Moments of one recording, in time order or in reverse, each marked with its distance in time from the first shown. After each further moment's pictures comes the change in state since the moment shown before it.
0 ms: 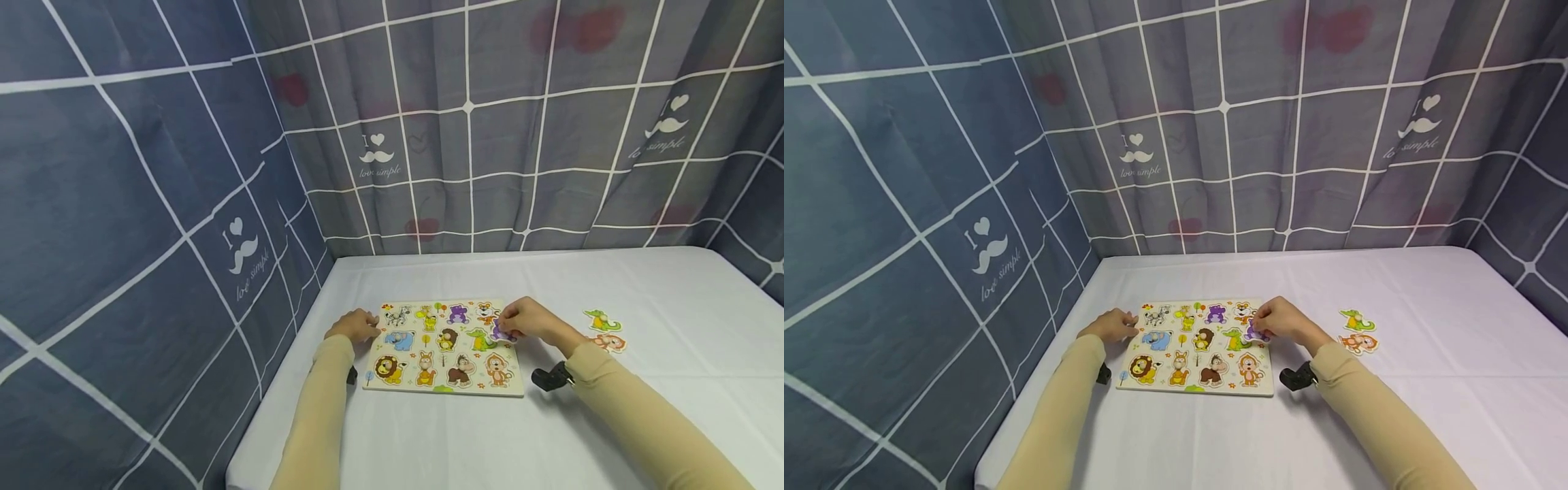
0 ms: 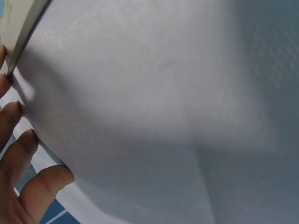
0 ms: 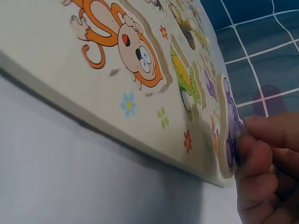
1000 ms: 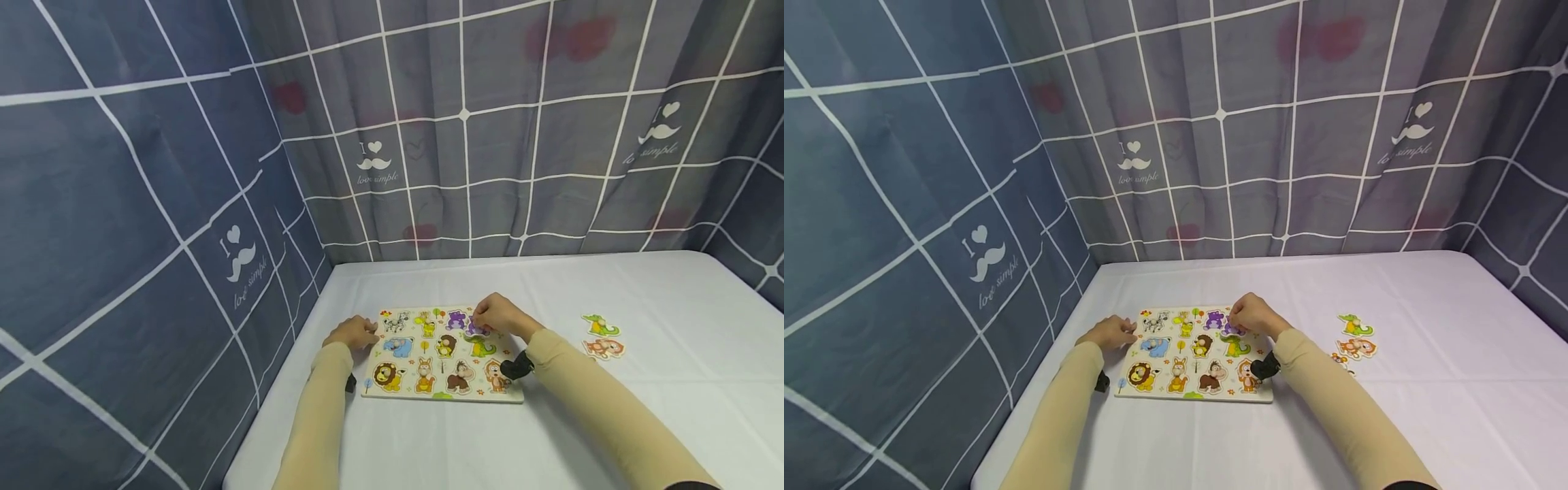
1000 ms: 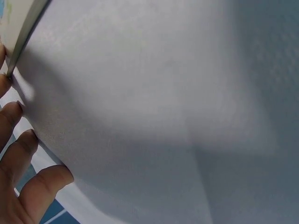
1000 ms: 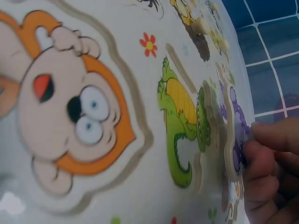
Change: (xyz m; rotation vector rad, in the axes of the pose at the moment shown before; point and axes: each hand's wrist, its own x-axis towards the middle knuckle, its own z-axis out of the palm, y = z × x) left_hand 0.002 -0.003 0.003 -0.001 0.003 0.020; right_hand 0.045 -0.017 0.025 -0.094 0.027 -0.063
